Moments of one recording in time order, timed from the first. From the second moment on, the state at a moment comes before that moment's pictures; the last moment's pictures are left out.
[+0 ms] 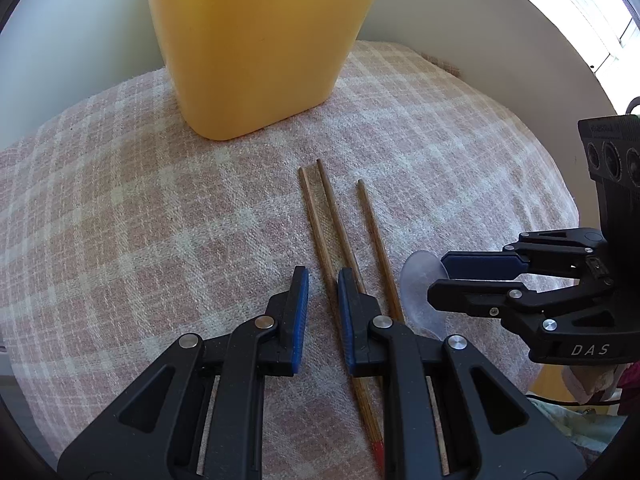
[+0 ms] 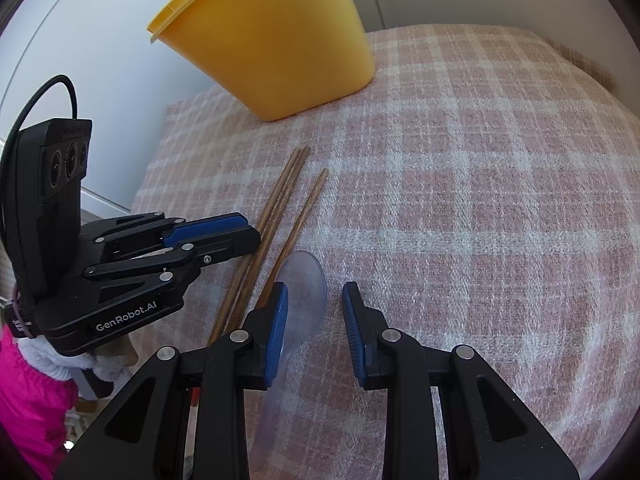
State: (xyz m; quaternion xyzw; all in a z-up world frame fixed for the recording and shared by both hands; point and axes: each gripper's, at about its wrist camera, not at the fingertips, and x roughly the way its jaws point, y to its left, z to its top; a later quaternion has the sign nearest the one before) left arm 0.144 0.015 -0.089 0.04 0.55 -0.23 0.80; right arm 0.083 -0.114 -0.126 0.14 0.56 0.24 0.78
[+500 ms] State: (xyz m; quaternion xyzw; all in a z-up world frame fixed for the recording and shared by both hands) left arm 0.149 0.004 -0.095 0.07 0.55 -0.24 0.79; right arm 0.086 -0.104 -0.130 0.13 0.57 0.23 0.78
